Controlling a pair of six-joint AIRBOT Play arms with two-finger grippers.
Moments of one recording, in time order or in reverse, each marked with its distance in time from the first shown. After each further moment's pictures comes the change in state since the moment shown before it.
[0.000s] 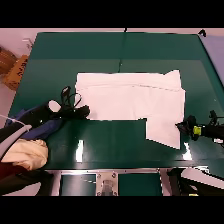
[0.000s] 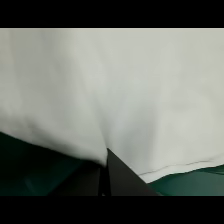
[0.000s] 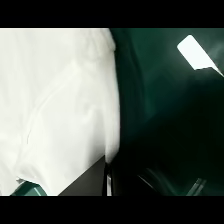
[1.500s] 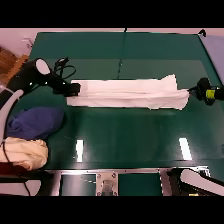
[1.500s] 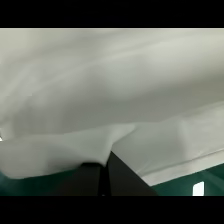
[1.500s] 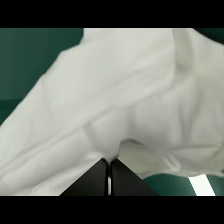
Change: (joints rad) left arm 0.122 -0.223 0.645 0.360 -0.522 -0.002; right arm 0.321 -0.001 0.563 -0.092 -0.034 0.367
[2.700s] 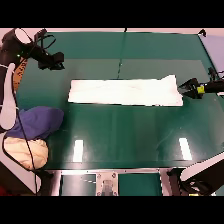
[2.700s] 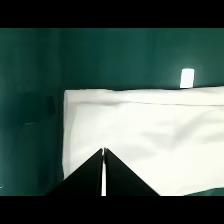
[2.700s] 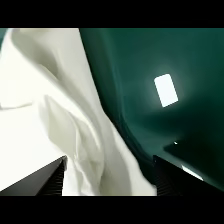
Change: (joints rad) left arm 0.191 -0.330 0.647 -0.052 -0.214 -0.048; right arm -0.071 -0.682 0.555 0.039 0.242 -0.242
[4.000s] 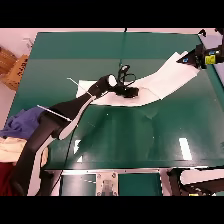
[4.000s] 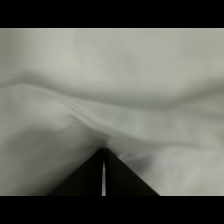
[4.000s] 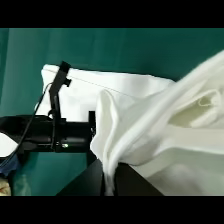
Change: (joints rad) left arm -0.667 -0.334 -0.018 -0.324 0.558 0.089; right arm 0.226 0.388 0.132 0.099 0.243 0.066
